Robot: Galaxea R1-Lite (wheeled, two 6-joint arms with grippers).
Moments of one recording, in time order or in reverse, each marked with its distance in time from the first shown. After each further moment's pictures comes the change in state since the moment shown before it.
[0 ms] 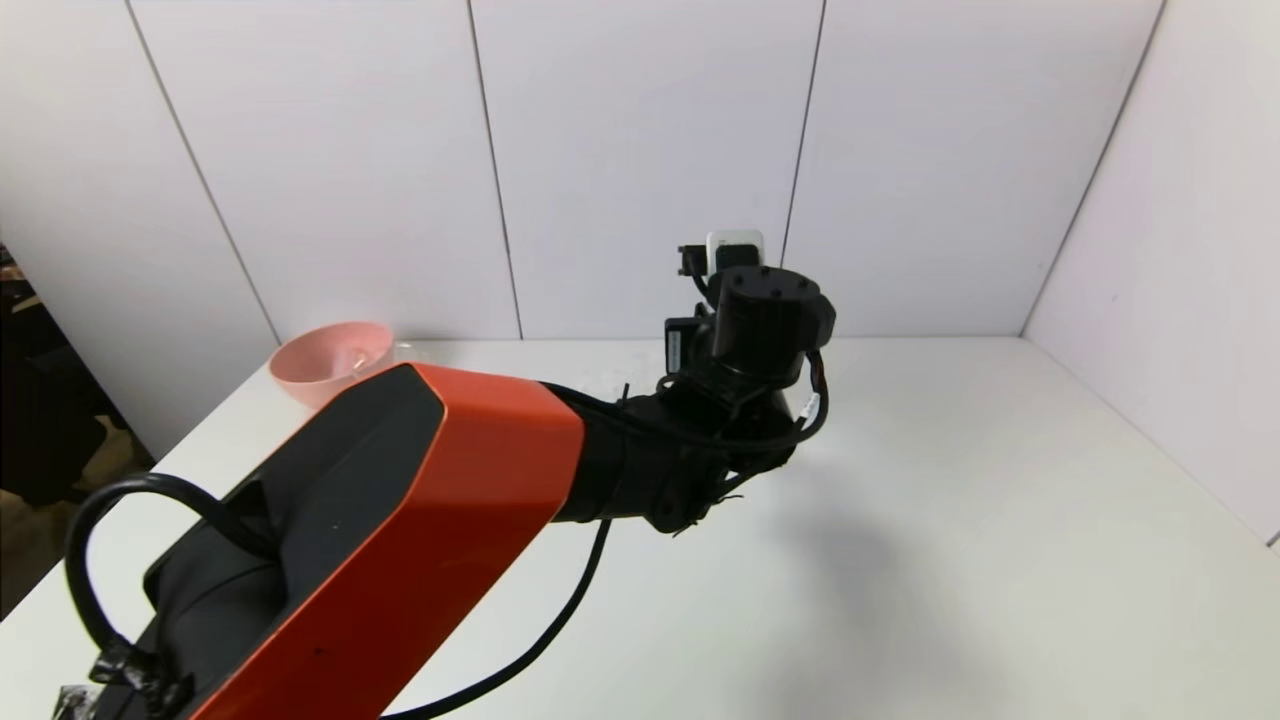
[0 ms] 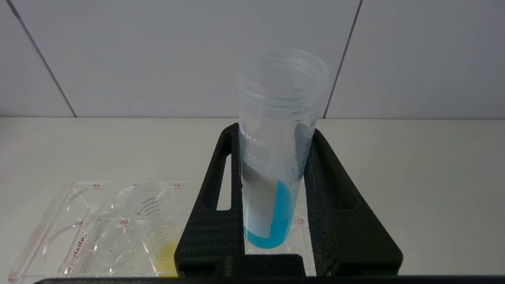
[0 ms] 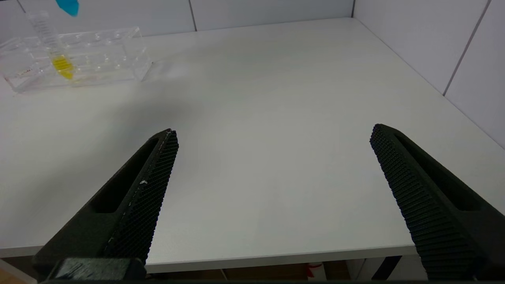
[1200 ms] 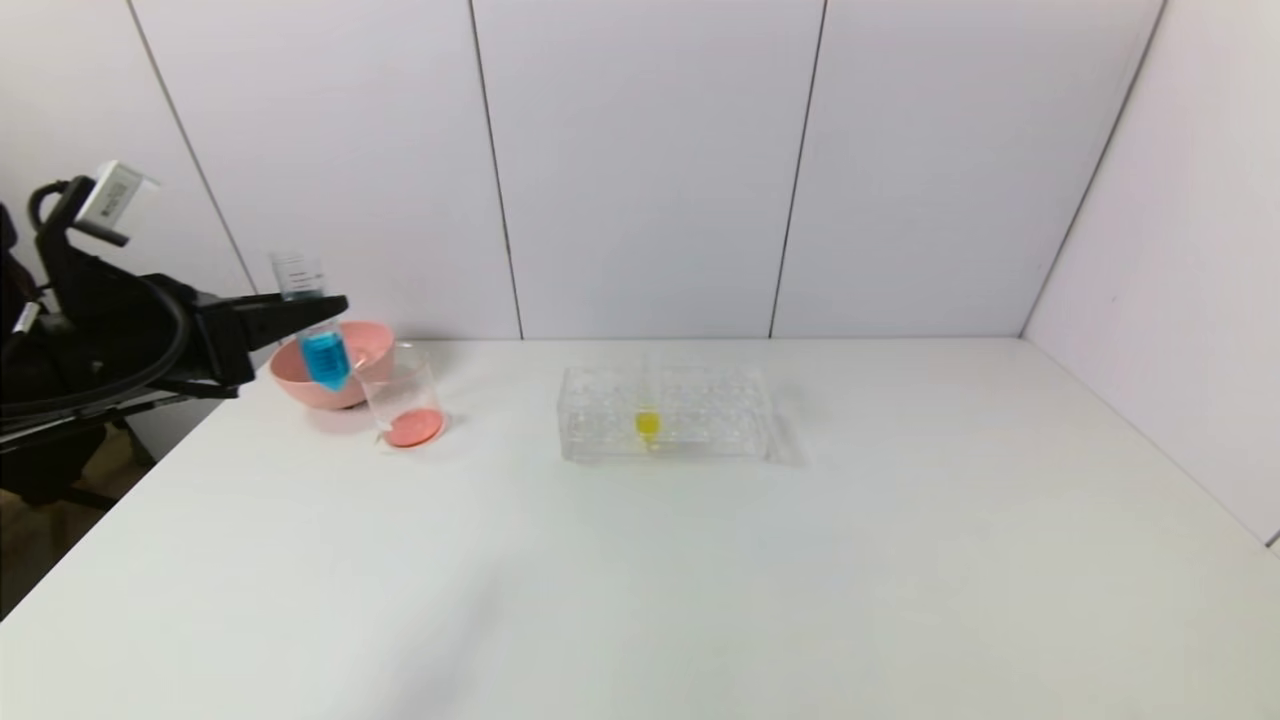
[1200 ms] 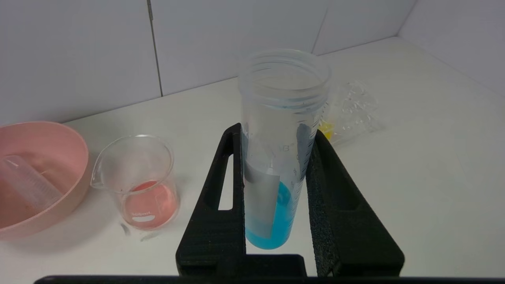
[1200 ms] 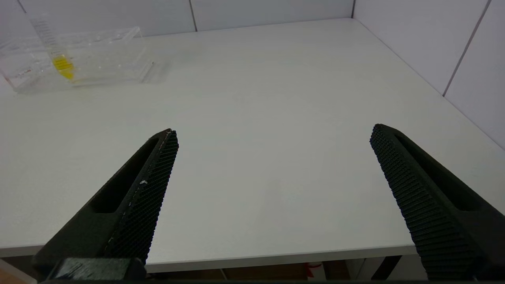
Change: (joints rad) left arm 1.016 -0.897 1.016 -0.009 -1.557 0.068; right arm 0.000 0.000 0.000 0.001 0.000 0.000
